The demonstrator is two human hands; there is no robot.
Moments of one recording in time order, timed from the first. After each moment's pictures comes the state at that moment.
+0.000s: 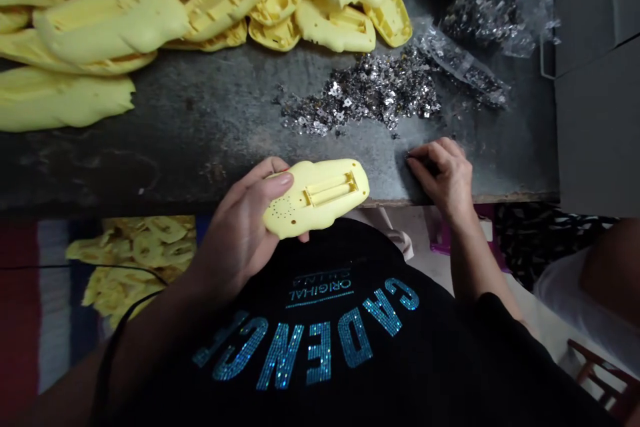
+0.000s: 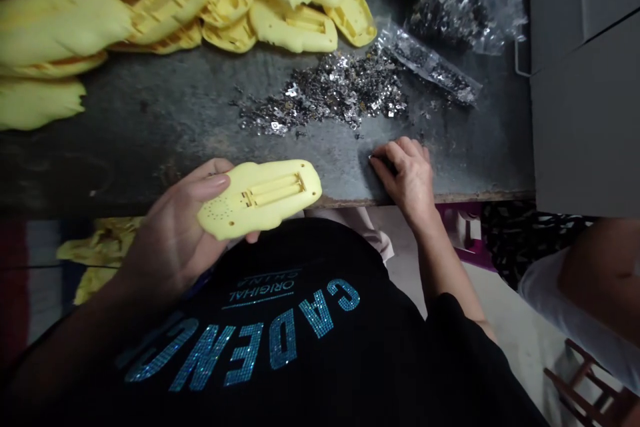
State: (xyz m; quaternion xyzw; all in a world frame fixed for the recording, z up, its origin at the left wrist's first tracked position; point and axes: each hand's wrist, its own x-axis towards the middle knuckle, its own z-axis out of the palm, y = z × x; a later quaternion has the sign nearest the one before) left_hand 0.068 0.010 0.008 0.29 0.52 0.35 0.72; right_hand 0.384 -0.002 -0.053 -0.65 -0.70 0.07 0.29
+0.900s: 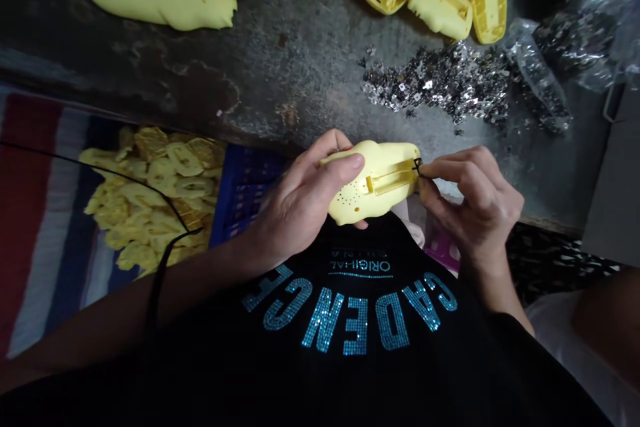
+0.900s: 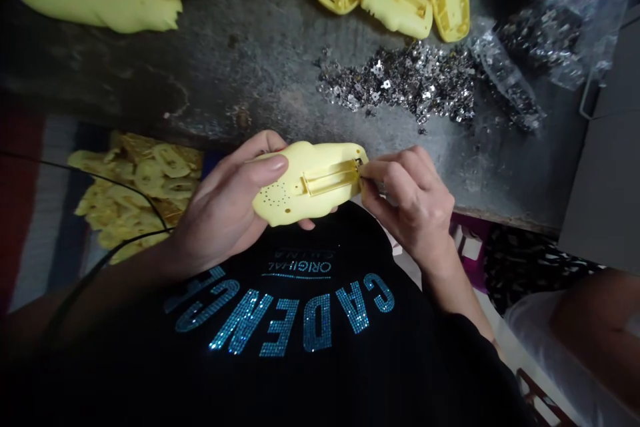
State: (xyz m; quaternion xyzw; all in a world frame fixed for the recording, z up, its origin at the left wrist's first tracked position) left_hand 0.051 -0.022 0.006 0.32 0.45 0.39 0.73; right_hand 0.293 -0.021 0.012 -0.45 -0.82 0.08 0.34
